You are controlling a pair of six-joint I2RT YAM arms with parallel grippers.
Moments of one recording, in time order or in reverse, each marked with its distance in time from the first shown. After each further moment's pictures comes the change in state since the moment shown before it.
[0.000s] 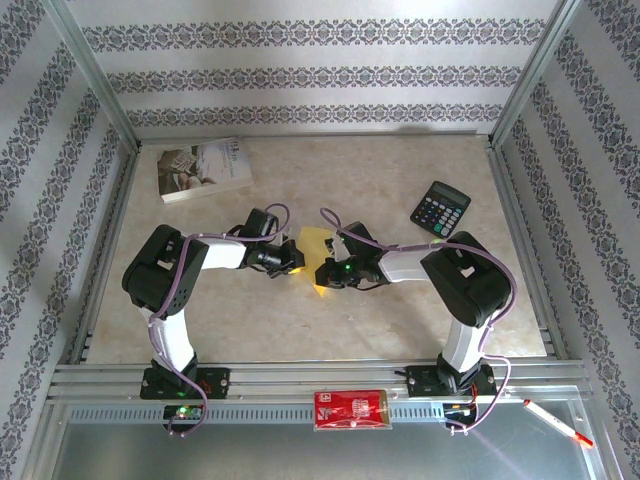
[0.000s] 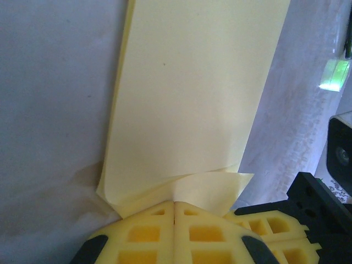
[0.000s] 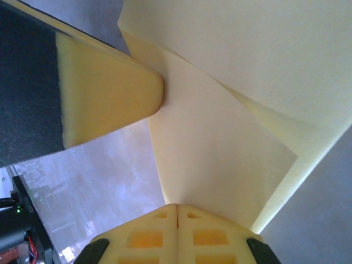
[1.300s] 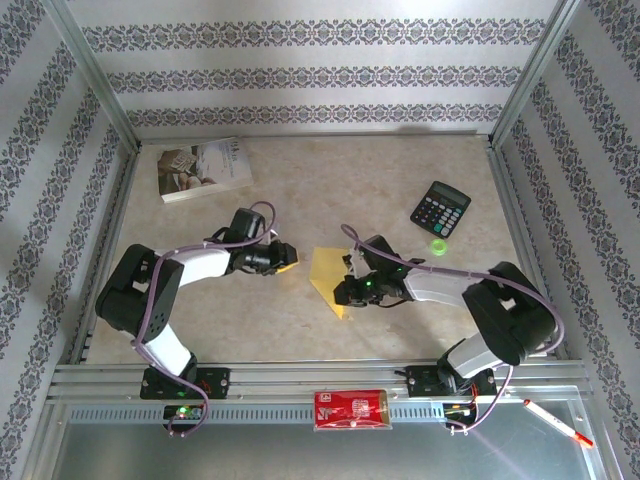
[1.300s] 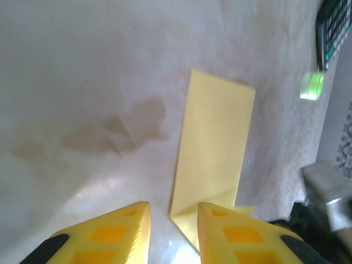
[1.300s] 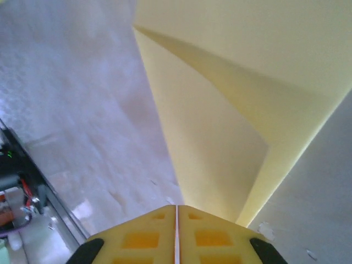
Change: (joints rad) left arm 0.008 -0.209 -0.110 -0.037 -0.053 0.022; right arm -0.022 -0.311 -0.177 -0.201 -0.016 -0.056
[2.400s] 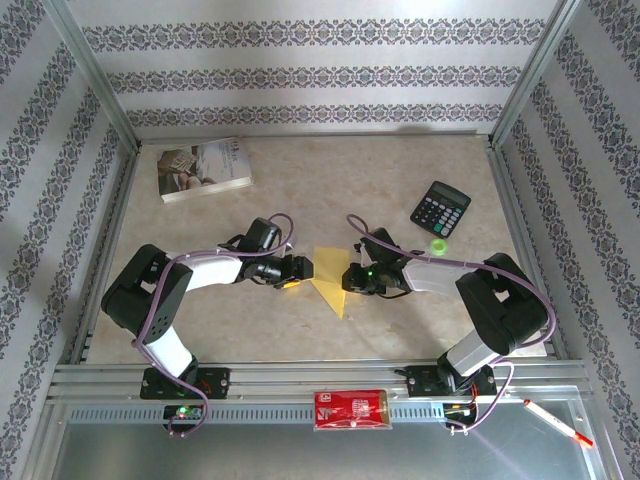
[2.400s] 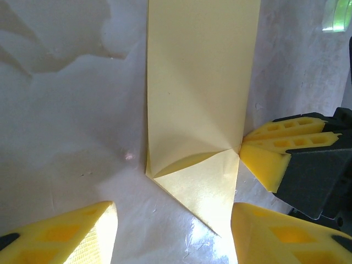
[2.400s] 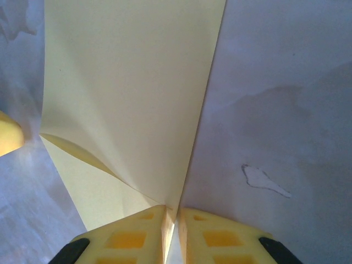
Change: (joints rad) left arm -0.104 0.026 0.007 -0.036 0.000 0.042; right arm -0.046 0.081 0.055 -0.026 0.224 0.044
